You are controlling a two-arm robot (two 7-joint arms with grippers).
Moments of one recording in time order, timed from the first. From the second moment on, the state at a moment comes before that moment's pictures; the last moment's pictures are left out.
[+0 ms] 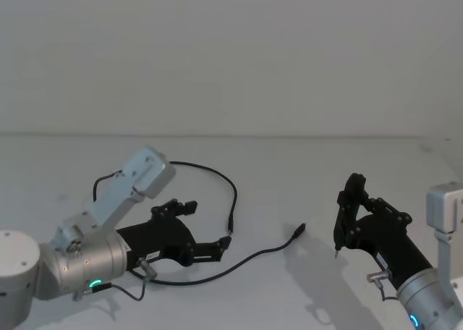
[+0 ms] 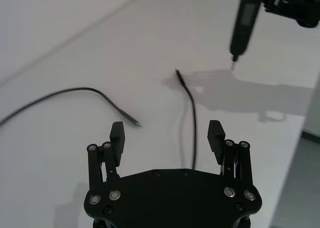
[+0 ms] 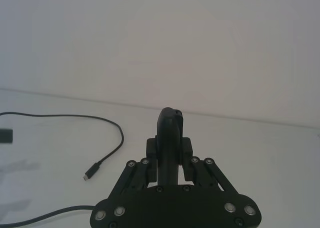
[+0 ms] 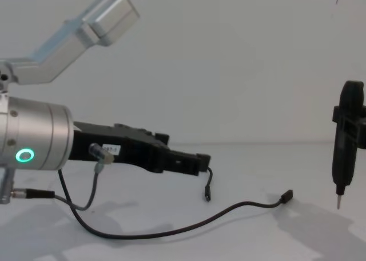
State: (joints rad) left arm -0.38 0.50 0.52 -1.69 -0.40 0.38 -0.47; right arm -0.01 0.34 -0.23 -1.77 0.29 0.03 0.07
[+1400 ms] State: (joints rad) left arm -0.56 0.34 0.68 -1.48 -0.39 0.62 -0.45; right arm -0.01 0.34 -0.23 -1.77 0.29 0.03 0.07
